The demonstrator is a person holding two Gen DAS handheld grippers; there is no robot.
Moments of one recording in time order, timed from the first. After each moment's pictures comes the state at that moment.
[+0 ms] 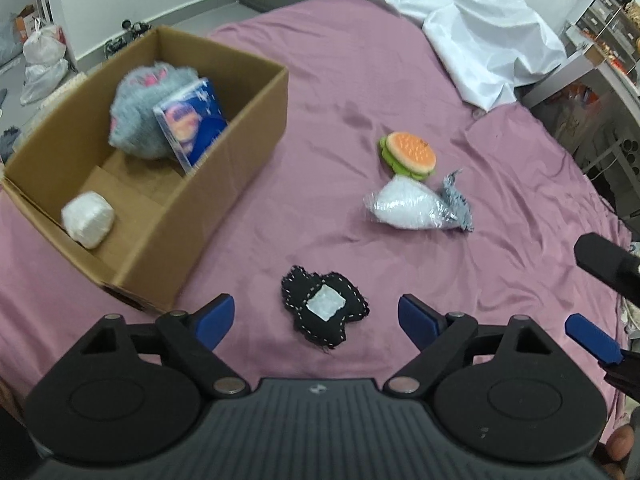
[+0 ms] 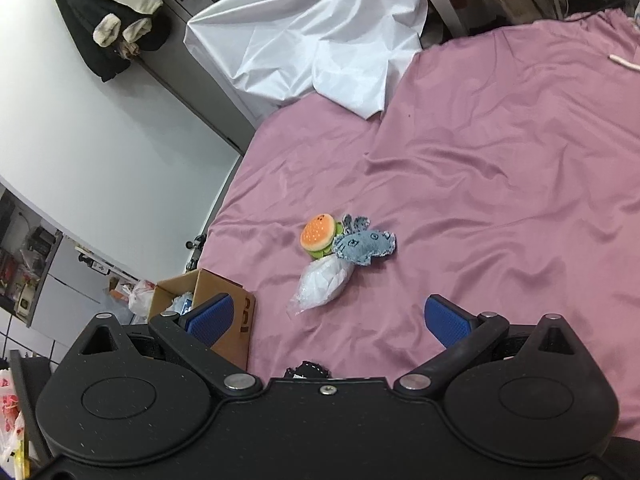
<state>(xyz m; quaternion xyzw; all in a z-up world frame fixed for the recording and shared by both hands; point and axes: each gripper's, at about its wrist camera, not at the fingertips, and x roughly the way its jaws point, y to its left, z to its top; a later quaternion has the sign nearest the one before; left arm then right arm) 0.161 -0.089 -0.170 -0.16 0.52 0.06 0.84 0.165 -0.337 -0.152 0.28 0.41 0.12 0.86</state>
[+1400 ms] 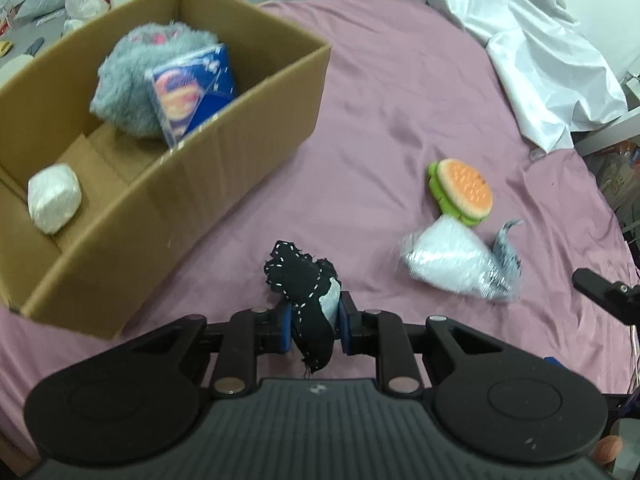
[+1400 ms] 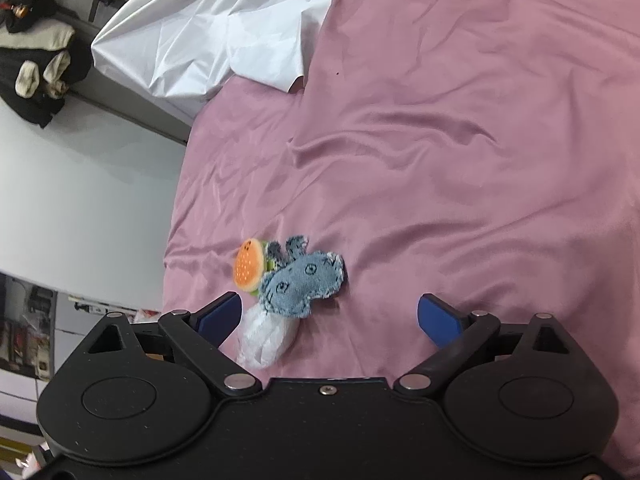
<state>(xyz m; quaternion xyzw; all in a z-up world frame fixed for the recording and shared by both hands) 0.204 -0.085 -0.211 -0.23 0.51 0.13 0.82 0.248 -0.371 -0.230 0.39 0.47 0.08 0.79</state>
